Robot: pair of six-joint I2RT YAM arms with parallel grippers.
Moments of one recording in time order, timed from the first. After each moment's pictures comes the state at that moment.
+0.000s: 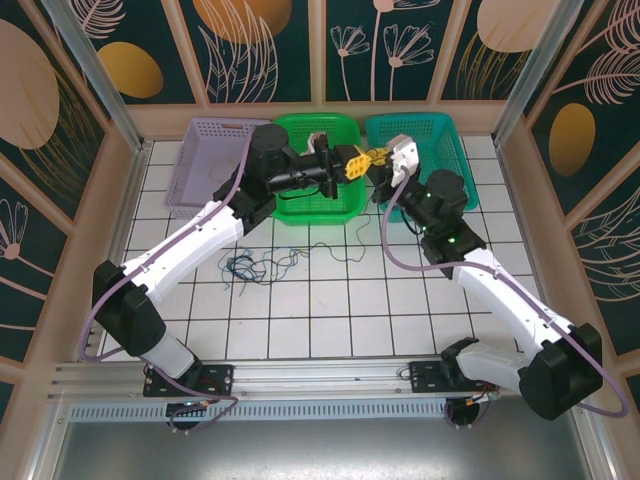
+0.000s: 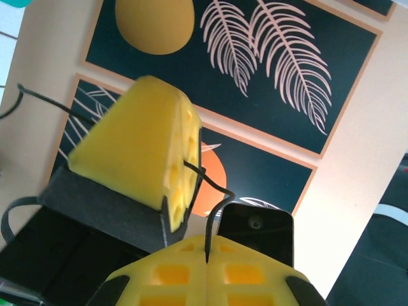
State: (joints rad) left arm -0.70 1.59 1.48 0.12 0.60 -1.97; right arm 0.50 1.14 0.93 0.29 -0.14 -0.08
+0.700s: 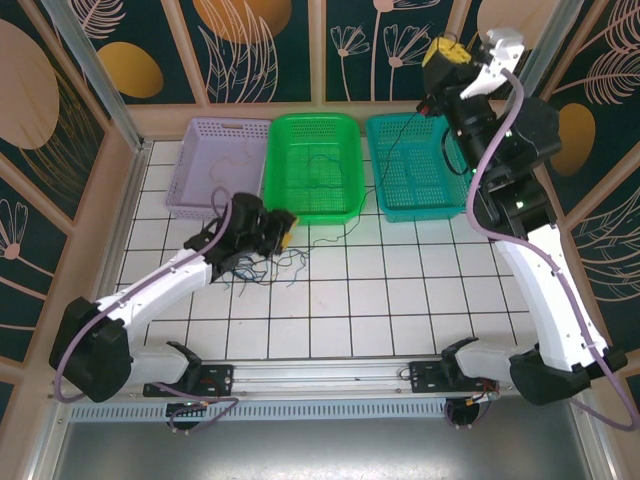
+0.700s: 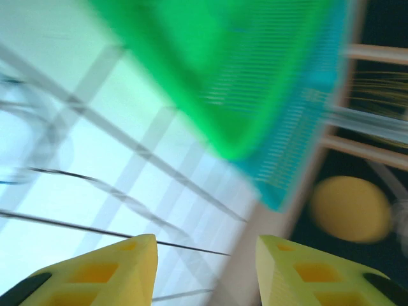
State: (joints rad) left arm -0.58 1.30 0.83 -0.21 0.18 -1.54; right arm 0.45 1.25 1.73 -0.09 0.05 0.14
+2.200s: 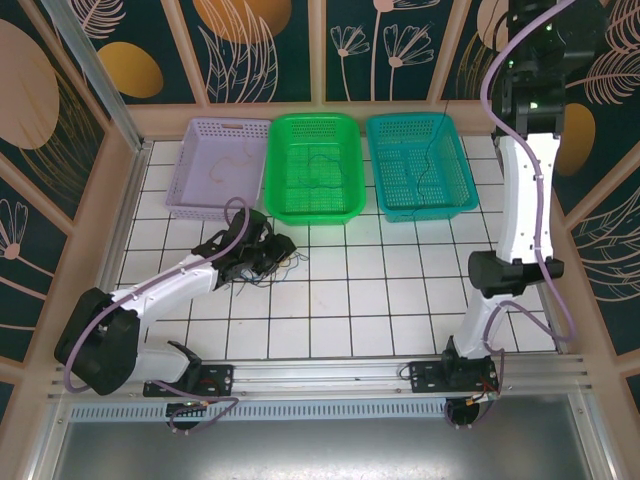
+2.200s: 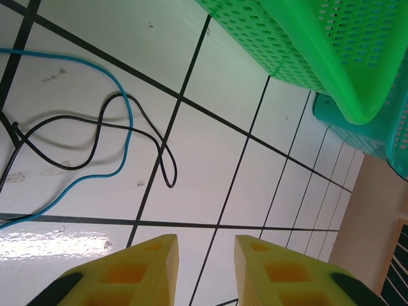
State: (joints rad) left arm -0.59 1.35 0.75 -0.20 0.24 -1.23; right arm 0.08 1.90 2.62 -0.03 0.00 0.28
